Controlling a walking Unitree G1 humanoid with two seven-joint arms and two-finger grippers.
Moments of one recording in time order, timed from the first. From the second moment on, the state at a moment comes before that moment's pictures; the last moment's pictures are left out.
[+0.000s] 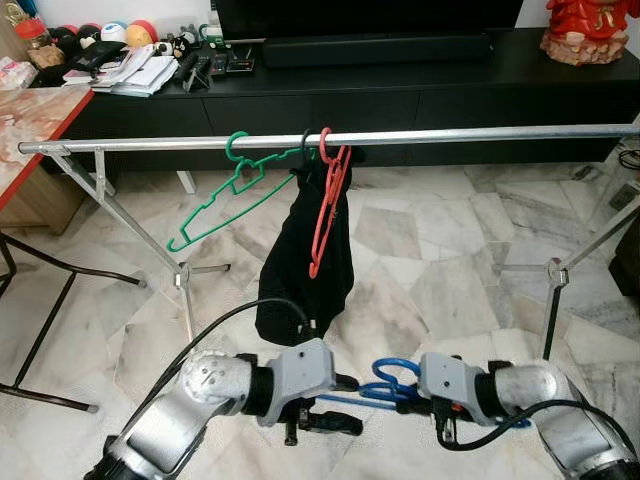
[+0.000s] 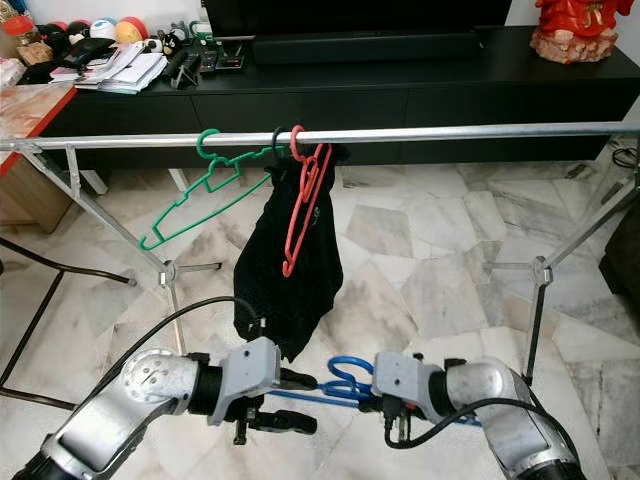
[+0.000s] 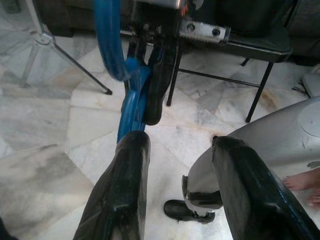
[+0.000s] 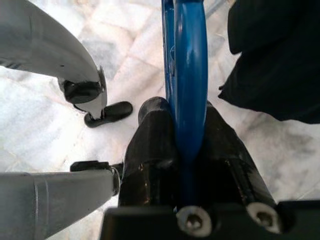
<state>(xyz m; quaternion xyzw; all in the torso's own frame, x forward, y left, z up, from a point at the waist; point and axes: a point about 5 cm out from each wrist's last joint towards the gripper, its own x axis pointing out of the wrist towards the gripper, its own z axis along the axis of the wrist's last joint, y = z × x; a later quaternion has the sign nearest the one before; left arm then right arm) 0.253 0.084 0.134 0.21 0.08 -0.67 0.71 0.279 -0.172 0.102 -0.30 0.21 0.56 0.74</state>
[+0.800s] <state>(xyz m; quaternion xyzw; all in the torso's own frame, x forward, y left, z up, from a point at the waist) 0.256 0.072 0.129 0.19 0.09 -0.68 0.70 0.271 -0.169 0.097 -0.31 0.24 0.55 0.74</state>
